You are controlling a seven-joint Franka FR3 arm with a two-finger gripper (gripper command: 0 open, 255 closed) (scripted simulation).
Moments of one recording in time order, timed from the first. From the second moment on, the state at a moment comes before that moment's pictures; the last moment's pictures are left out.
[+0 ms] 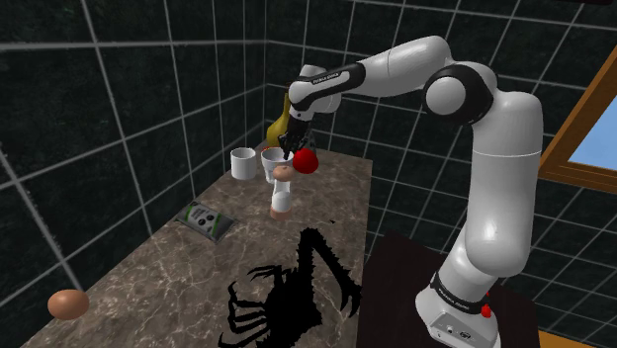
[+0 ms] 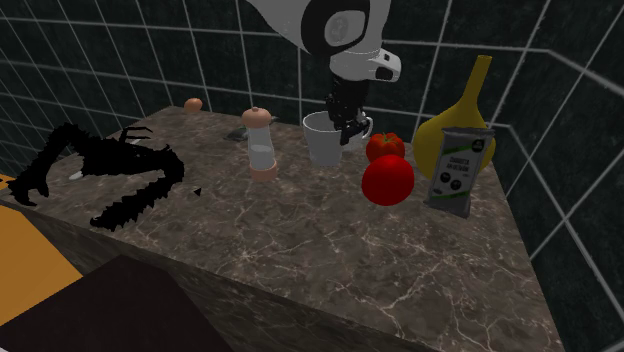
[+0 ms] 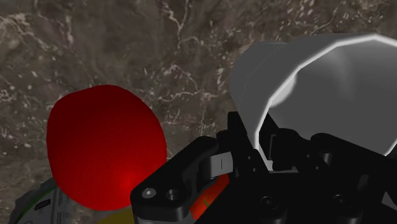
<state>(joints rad) -0.02 0.35 -0.14 -1.72 0.25 2.15 0.04</state>
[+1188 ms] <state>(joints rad) -0.03 0.30 -0.15 -1.55 0.22 1.94 0.08</state>
